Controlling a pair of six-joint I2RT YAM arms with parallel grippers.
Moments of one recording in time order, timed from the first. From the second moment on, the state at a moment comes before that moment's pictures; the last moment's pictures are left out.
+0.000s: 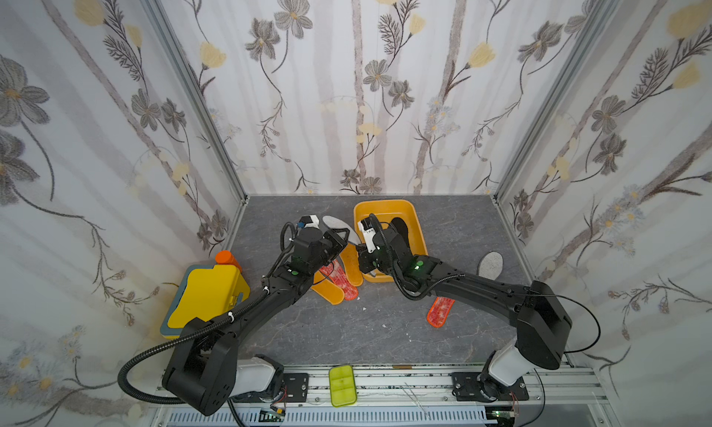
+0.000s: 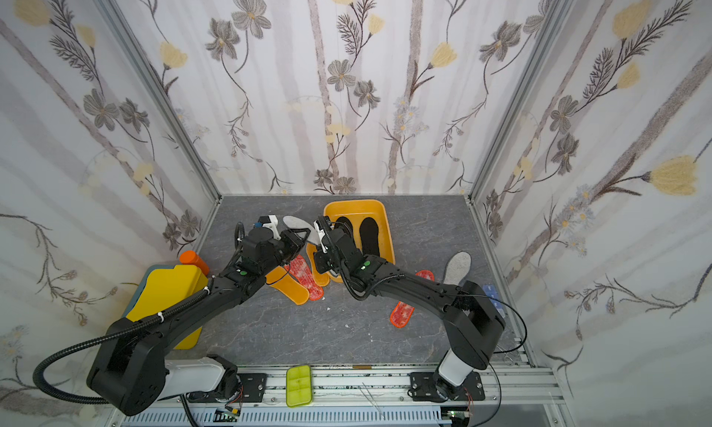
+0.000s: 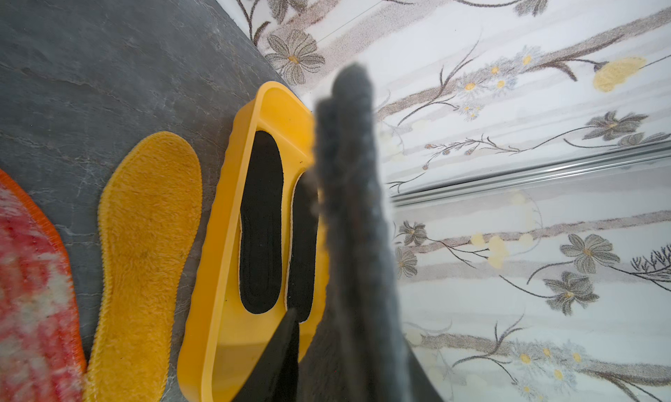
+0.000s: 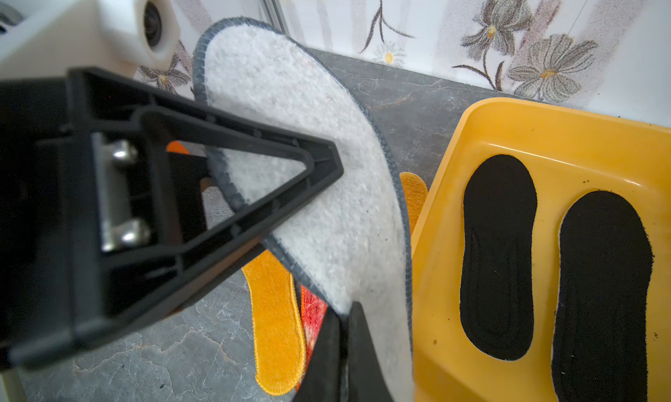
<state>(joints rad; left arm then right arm) -0.47 1.31 0.78 0.23 0.09 -1.15 0.92 1.62 1.20 -0.07 0.16 0.29</state>
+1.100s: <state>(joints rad) -0.38 1.38 0.94 0.24 0.42 -0.86 0.54 1.33 1.08 -0.16 -0.43 0.27</state>
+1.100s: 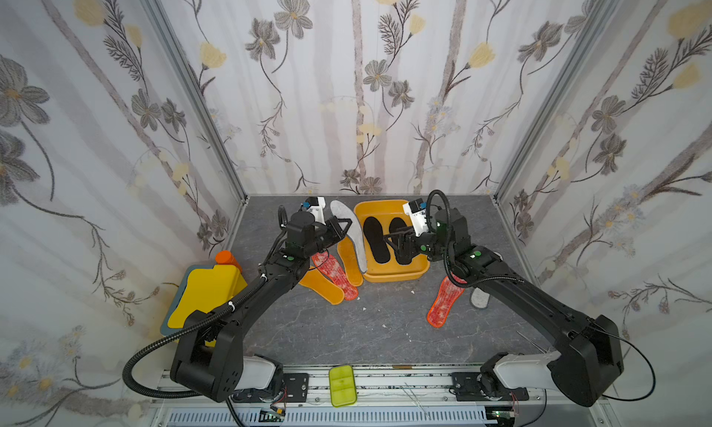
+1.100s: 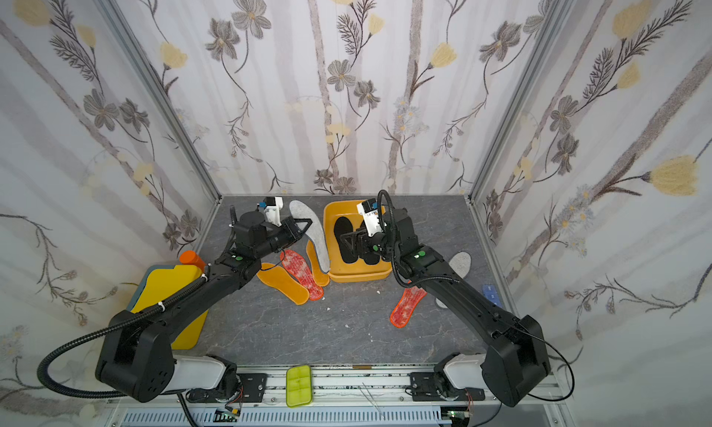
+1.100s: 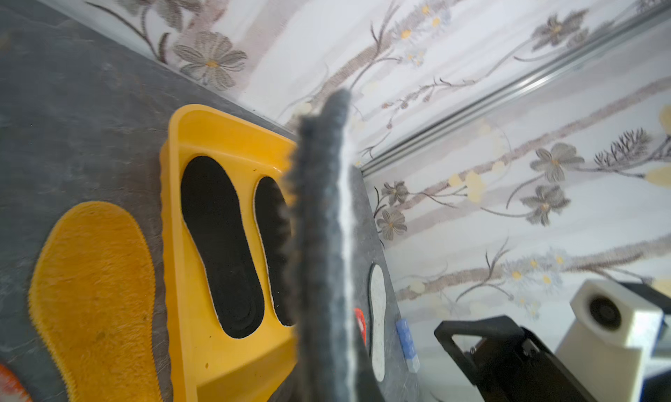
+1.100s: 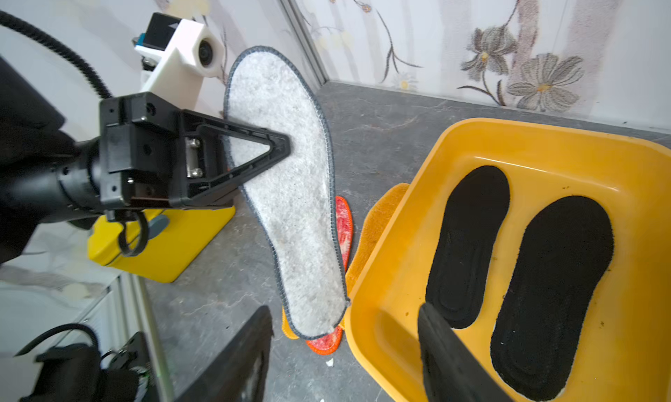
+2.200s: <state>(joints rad) -0.42 1.42 1.02 0.29 0.85 -0.63 0.44 1.46 1.08 -0.03 -0.90 0.33</state>
